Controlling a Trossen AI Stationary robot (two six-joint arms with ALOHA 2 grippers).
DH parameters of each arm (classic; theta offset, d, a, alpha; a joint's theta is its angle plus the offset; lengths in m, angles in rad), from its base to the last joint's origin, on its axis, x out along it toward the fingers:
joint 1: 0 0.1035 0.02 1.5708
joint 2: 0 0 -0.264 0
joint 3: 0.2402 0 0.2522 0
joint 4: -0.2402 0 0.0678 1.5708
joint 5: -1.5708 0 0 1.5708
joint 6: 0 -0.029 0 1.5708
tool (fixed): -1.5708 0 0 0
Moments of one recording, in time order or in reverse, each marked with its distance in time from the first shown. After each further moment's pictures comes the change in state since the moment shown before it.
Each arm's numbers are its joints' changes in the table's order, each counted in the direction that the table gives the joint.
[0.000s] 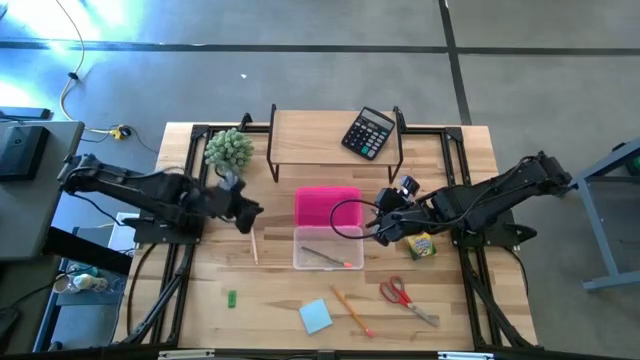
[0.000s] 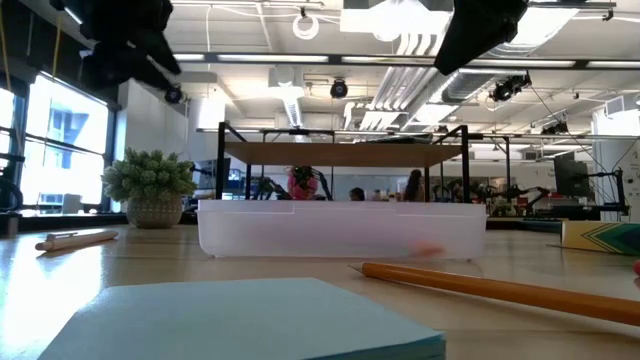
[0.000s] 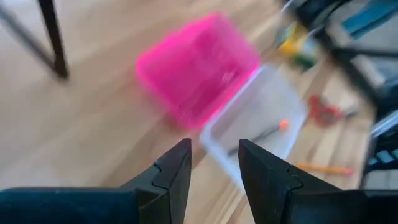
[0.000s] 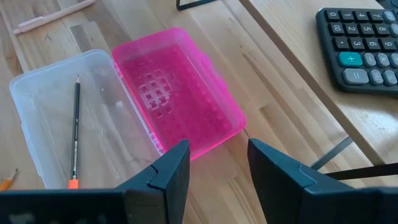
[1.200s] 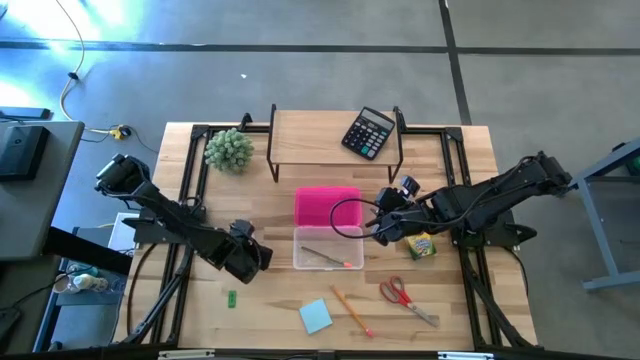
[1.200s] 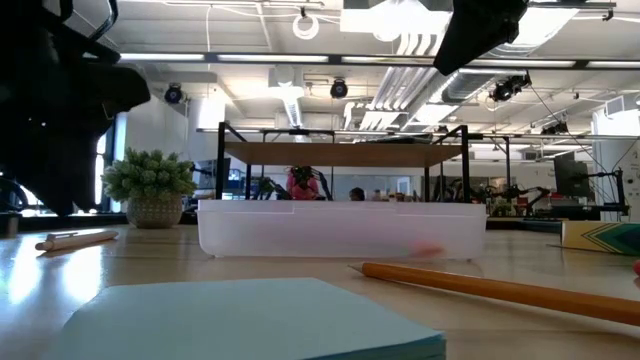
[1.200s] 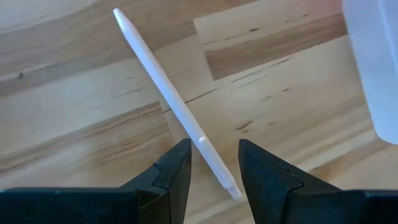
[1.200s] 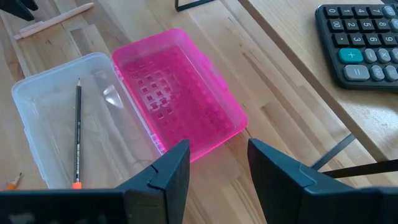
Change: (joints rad) left arm -0.355 -0.602 0.000 -0.061 -0.023 0.821; right arm 0.000 0.000 0.000 0.001 0.000 -0.026
